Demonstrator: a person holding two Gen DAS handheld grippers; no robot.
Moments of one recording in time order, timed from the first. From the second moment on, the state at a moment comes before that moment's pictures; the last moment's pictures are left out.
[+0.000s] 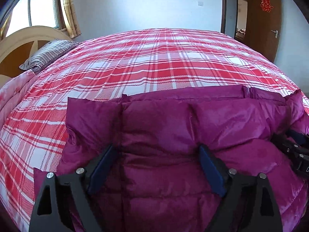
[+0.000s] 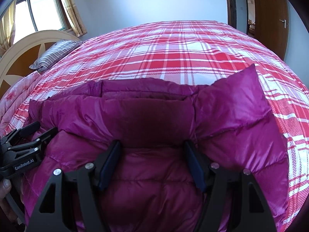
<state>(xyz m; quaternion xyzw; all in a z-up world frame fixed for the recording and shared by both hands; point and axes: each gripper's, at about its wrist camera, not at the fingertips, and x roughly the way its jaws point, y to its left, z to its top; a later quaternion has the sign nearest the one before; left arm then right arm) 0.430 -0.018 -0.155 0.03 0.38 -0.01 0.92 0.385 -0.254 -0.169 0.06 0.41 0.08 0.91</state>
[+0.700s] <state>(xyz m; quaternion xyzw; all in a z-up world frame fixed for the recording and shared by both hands) 0.437 -0.018 -0.163 0.04 0.40 0.00 0.91 0.392 -0.245 -0.175 0.03 0.42 0.06 0.90</state>
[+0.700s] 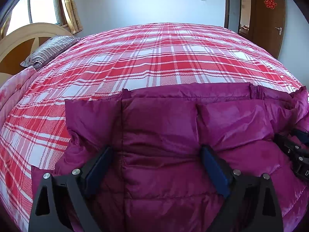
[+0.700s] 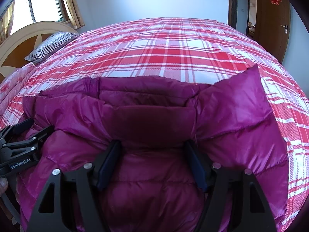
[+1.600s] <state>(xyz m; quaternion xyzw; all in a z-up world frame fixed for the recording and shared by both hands) 0.430 -0.045 -0.165 0.04 0.40 0.02 0.92 0.380 -0.243 -0.155 0.05 0.42 0.02 0.91</state>
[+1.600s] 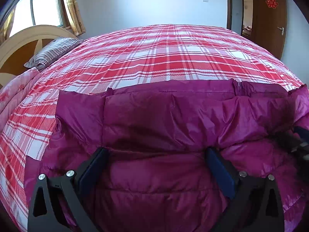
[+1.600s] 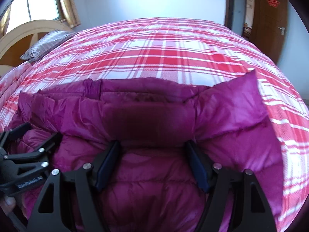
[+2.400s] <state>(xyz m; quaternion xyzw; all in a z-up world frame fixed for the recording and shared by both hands) 0.441 0.051 -0.161 -0.12 0.41 0.06 0.90 0.369 -0.224 -0.172 0.06 0.38 -0.02 0.92</state>
